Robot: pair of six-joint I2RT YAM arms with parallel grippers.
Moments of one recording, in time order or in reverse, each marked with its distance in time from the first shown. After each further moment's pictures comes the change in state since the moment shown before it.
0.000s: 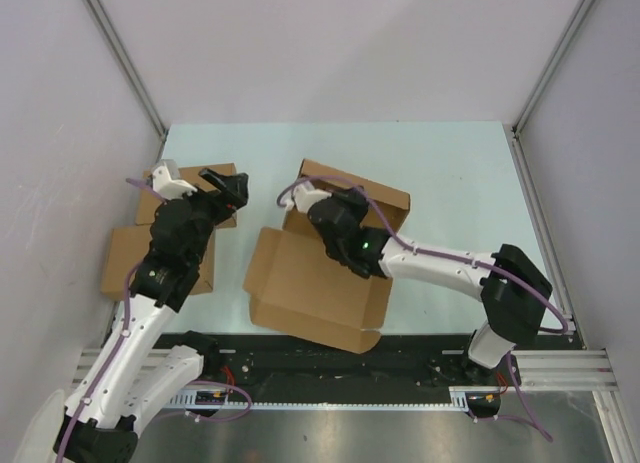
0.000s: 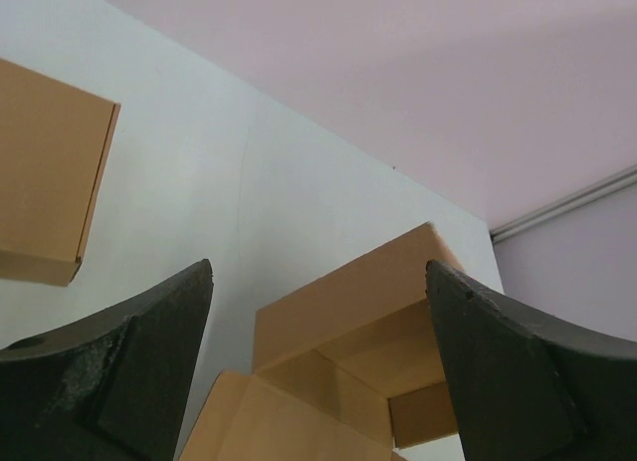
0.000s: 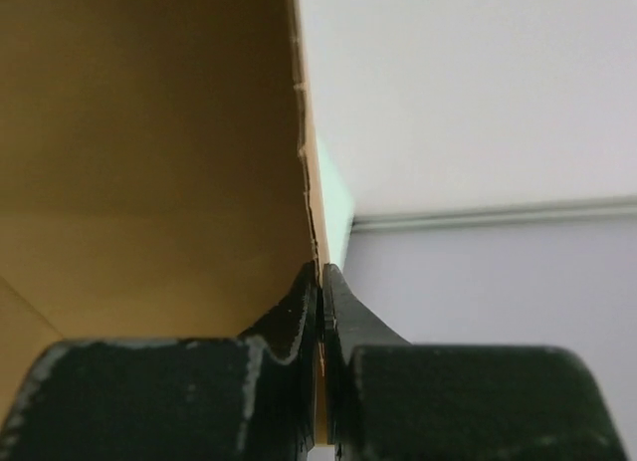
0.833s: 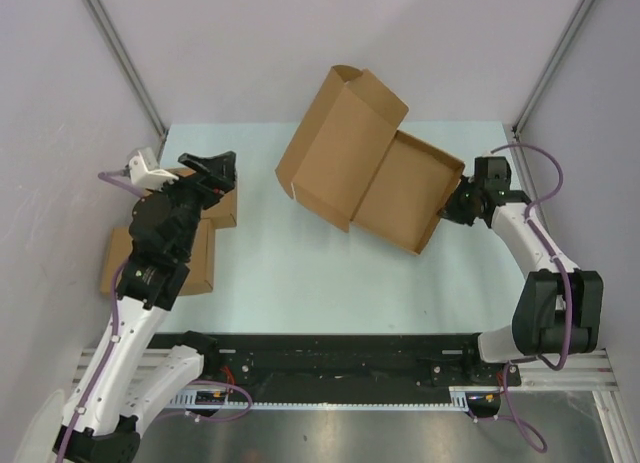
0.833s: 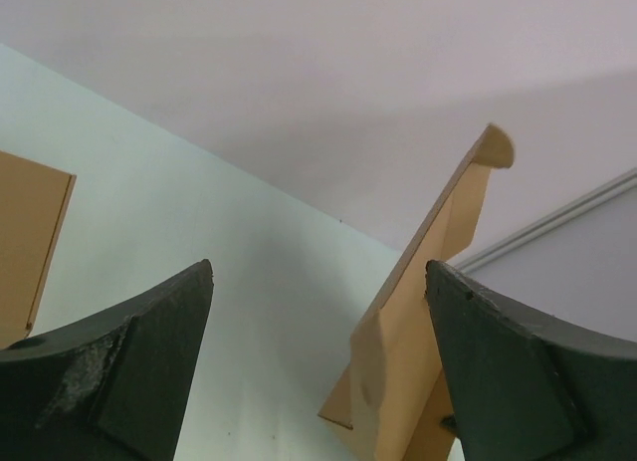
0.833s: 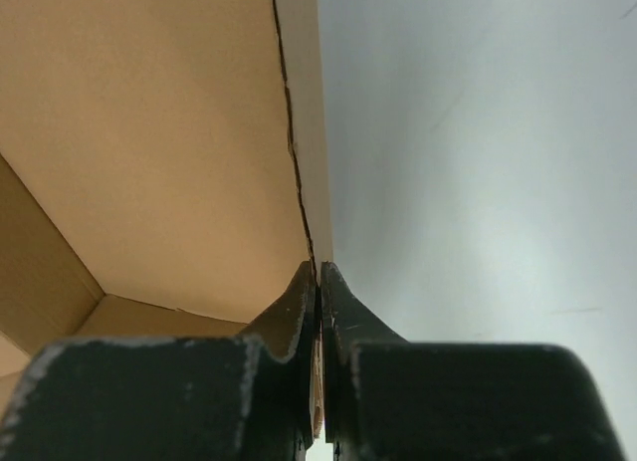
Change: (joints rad) left arm 0.029 0.006 0.138 0.036 0.007 -0.013; right arm -1.038 -0.217 -0.100 -0.605 -1.201 1.413
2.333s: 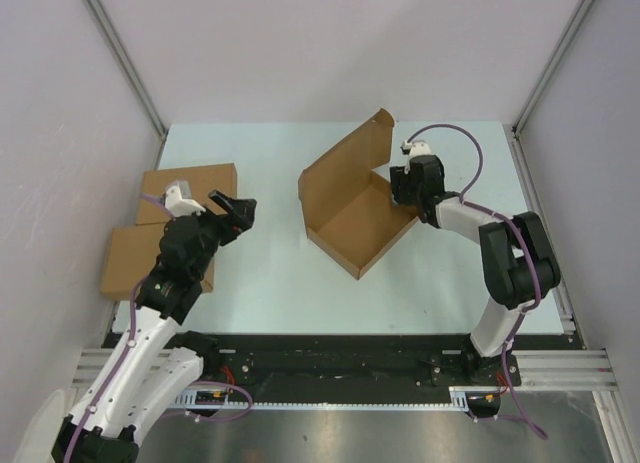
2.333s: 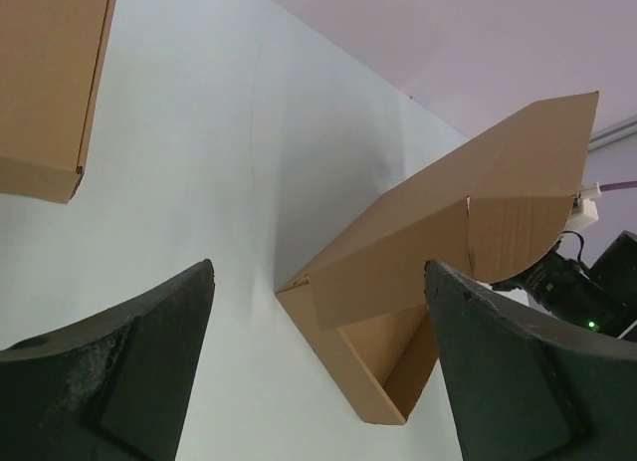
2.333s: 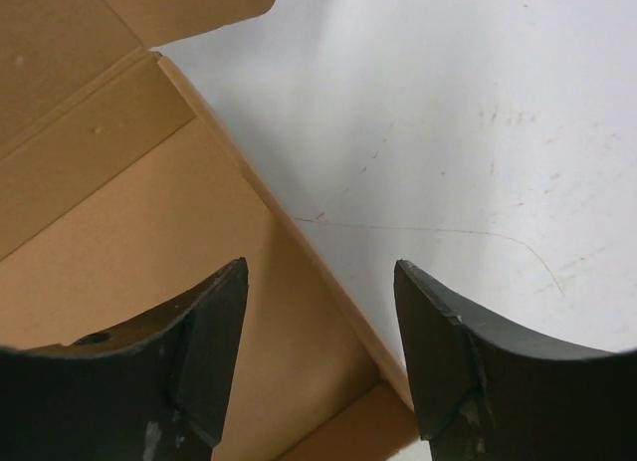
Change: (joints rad) left arm -0.016 -0.087 -0.280 -0.078 0.090 -0.037; right arm 0.296 0.327 -0.012 0.636 0.288 -0.469
